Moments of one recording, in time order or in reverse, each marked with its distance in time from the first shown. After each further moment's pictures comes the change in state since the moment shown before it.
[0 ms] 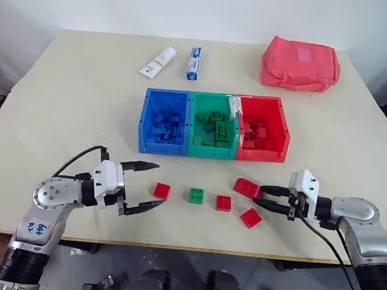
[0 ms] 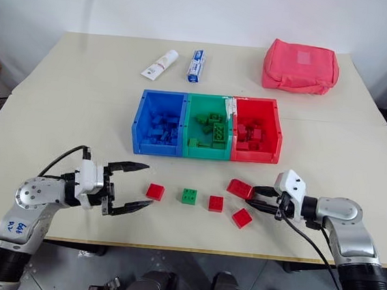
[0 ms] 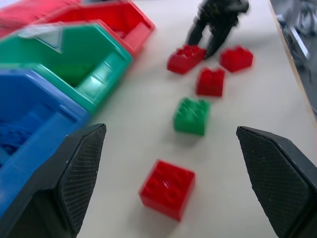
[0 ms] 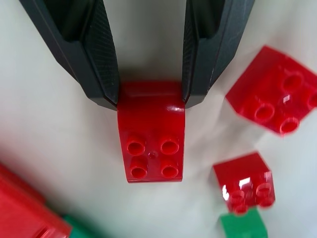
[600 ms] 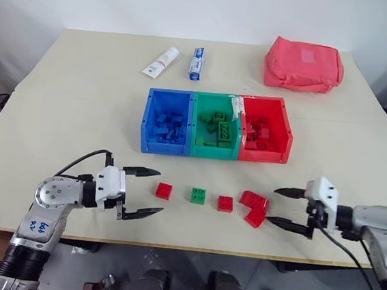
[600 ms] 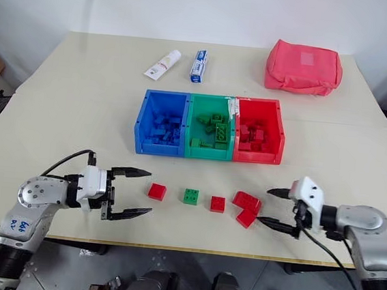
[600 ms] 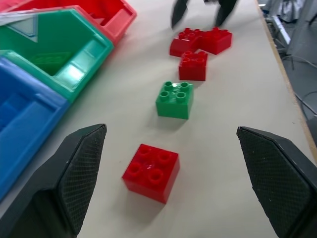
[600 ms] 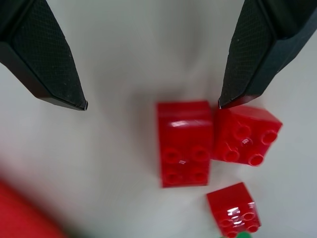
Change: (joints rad) left arm -0.012 0.048 -0.044 0.070 0.054 -0.074 -0.112; right arm 0.115 -0.086 -0.021 -0.077 -0.024 0.036 0.026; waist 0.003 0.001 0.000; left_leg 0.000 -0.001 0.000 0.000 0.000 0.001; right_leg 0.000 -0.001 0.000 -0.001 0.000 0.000
